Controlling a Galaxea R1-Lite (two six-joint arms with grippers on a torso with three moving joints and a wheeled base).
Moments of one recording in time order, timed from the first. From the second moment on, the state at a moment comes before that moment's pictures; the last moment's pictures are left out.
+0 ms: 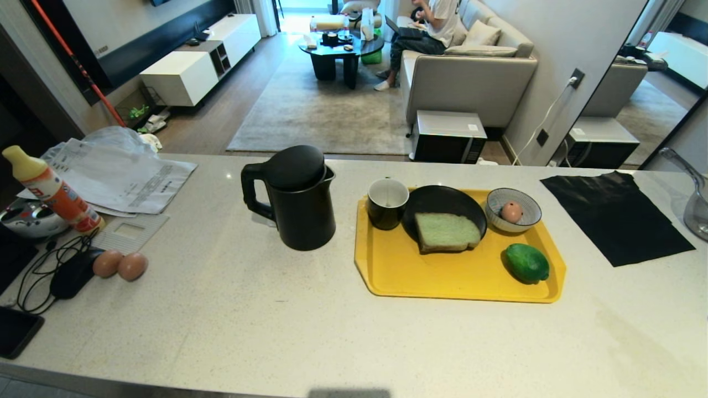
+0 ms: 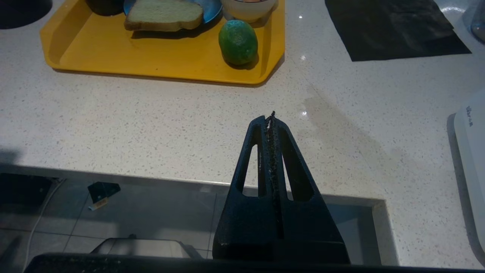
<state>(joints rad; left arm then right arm) 0.00 0.00 0.00 -0.05 0.01 -0.02 0.00 0.00 0.00 -0.01 -0.02 0.02</state>
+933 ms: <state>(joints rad) 0.00 0.00 0.00 -0.05 0.01 -0.02 0.00 0.00 0.00 -0.01 -0.02 0.02</state>
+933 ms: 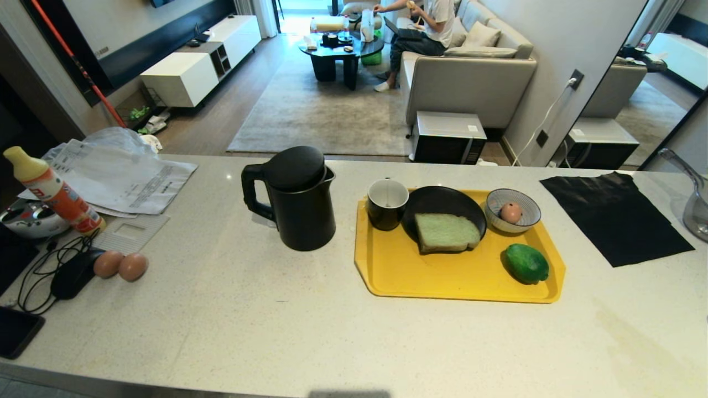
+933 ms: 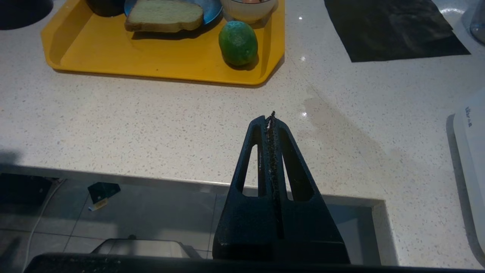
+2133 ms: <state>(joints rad) 0.00 0.00 0.00 -0.05 0.01 -0.02 0.00 0.00 0.00 -0.01 -0.02 0.01</state>
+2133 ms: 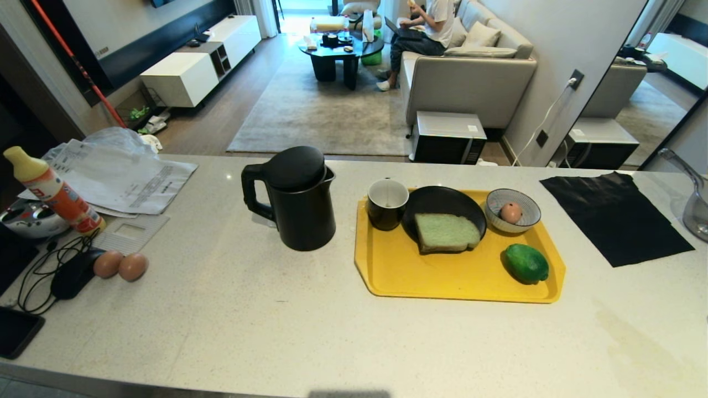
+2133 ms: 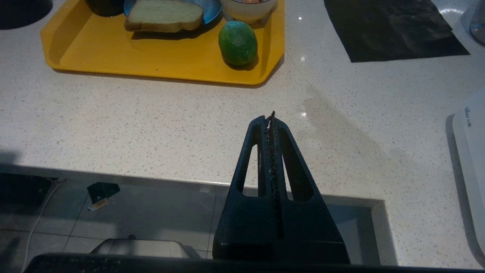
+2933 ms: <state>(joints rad) 0.00 0.00 0.00 -0.05 0.01 -0.02 0.00 0.00 0.00 -0.01 -0.02 0.01</state>
